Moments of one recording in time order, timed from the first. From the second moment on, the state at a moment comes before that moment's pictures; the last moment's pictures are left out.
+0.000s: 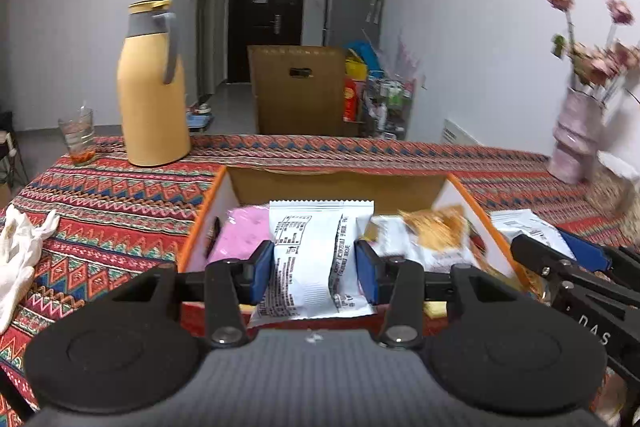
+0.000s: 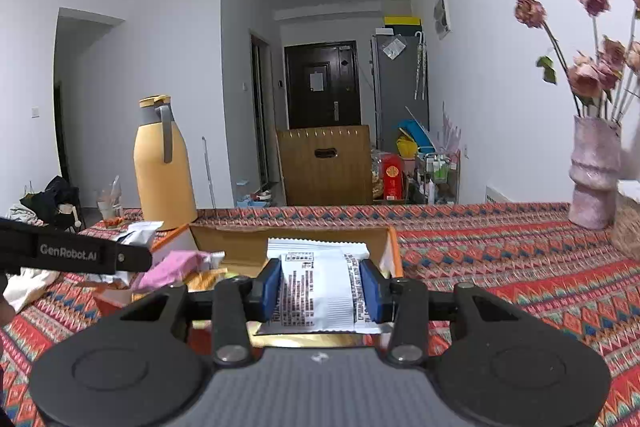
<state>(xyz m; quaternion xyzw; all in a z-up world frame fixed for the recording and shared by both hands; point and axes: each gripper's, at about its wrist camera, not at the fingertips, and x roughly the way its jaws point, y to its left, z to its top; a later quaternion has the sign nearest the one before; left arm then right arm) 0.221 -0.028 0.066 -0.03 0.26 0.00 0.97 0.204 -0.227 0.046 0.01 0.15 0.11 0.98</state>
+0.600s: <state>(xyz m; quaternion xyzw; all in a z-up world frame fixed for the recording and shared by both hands) 0.287 0.019 0.036 -0.06 0.26 0.05 0.96 0.273 -0.180 0.024 -0.01 0.15 0.10 0.98</state>
